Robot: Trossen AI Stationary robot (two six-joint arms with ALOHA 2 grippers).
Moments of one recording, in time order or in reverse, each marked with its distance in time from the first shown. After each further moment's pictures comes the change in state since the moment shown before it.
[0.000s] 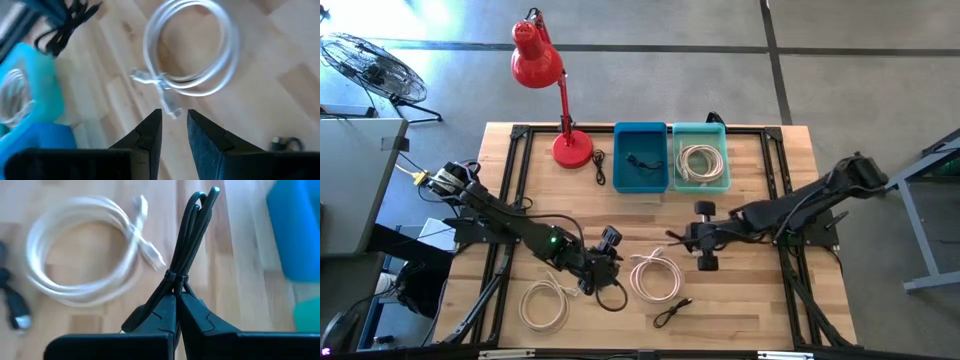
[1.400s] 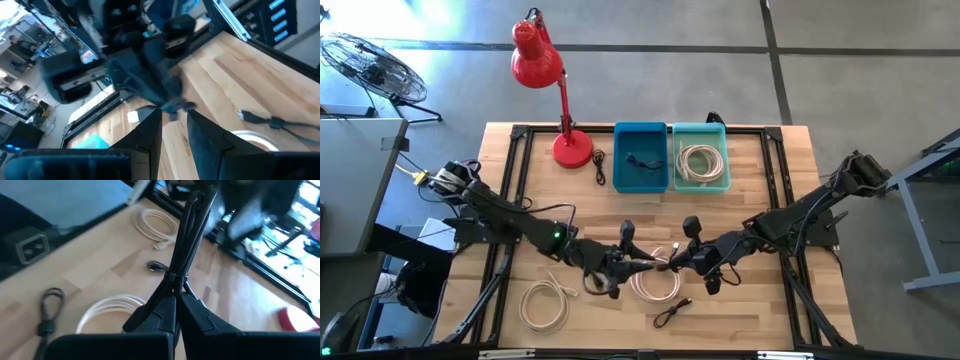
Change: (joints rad) left arm 0.047 0.008 0.002 0.610 0.011 0.189; right arm 0.146 -0.031 0.005 0.446 -0.012 -0.547
